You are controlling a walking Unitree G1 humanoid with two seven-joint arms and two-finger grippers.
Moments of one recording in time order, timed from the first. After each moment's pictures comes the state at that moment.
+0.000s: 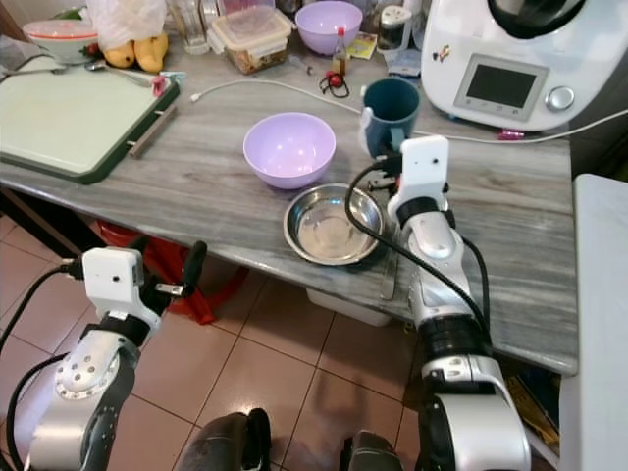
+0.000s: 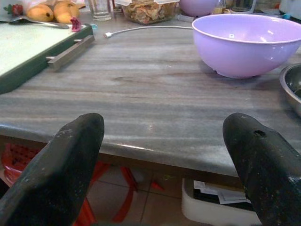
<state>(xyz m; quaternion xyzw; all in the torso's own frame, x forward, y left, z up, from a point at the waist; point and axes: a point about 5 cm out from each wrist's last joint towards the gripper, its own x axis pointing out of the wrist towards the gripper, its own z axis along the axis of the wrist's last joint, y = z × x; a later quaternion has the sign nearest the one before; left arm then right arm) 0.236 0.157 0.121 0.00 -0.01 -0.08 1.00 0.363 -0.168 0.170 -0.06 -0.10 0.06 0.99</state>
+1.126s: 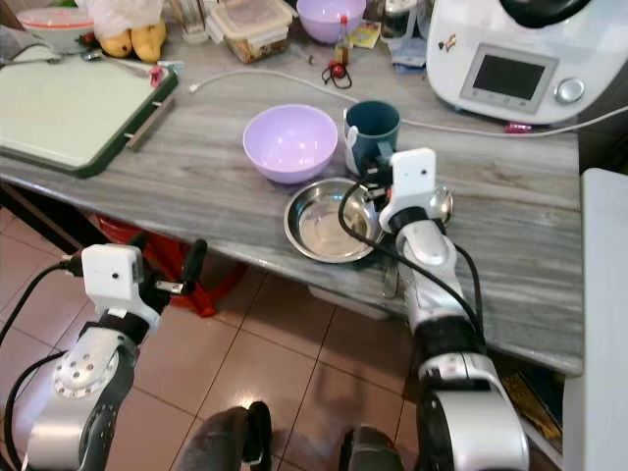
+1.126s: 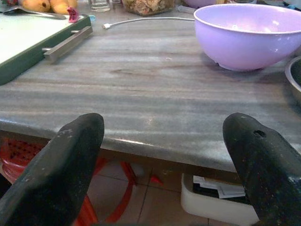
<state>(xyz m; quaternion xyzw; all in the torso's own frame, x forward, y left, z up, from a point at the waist) 0.239 0.155 0.124 0.00 -0.01 -0.08 1.00 0.360 -0.166 0.156 -0.05 -0.09 0.09 0.99</state>
